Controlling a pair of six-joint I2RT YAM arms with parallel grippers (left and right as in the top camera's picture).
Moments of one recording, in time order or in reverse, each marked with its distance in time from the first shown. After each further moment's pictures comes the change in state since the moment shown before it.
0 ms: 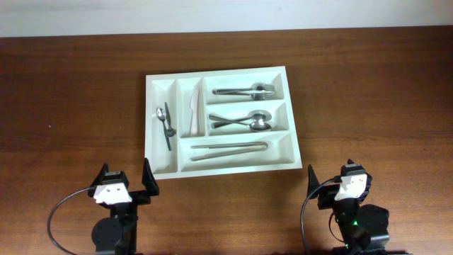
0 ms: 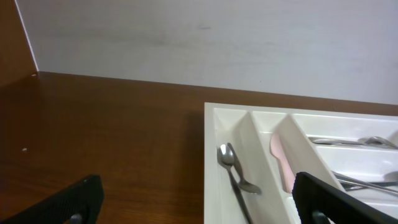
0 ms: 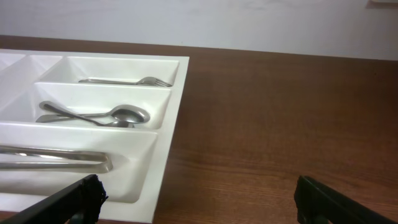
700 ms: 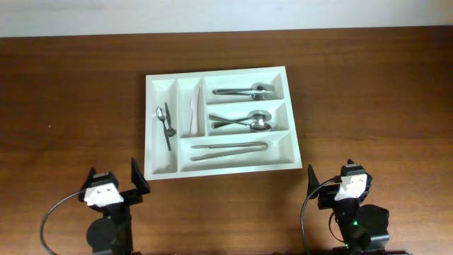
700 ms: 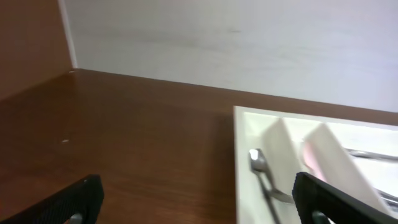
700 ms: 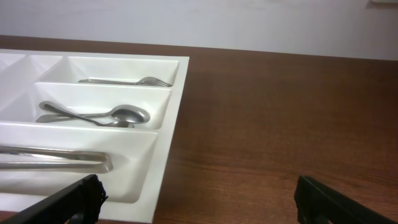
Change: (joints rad) left arm 0.096 0.000 0.000 0.000 0.003 0.000; right arm 0.000 0.000 0.000 0.000 0.000 0.000
